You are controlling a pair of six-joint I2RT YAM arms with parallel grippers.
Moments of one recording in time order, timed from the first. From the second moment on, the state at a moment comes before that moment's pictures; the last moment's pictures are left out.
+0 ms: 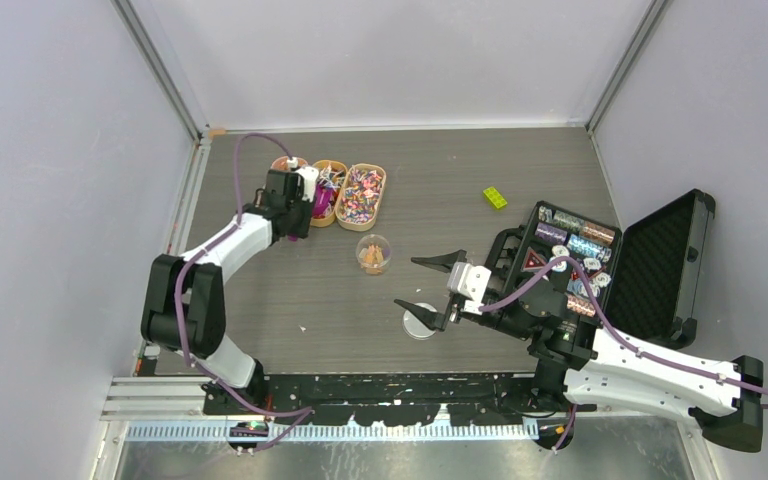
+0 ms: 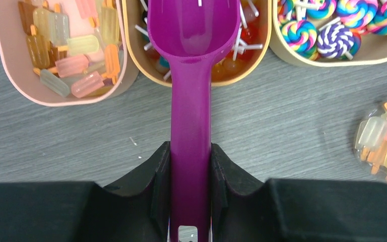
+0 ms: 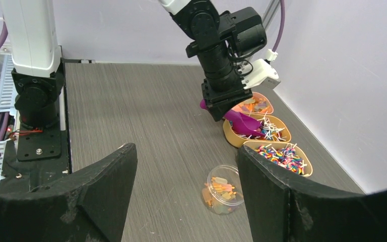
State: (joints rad) left arm -0.24 1.59 1.04 -0.30 -0.04 0.10; right arm 1.15 0.68 0.59 0.21 -0.03 -0.29
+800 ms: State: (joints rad) left arm -0.24 1.37 0.79 -0.03 -0.05 0.08; right arm 1.15 0.68 0.59 0.21 -0.03 -0.28
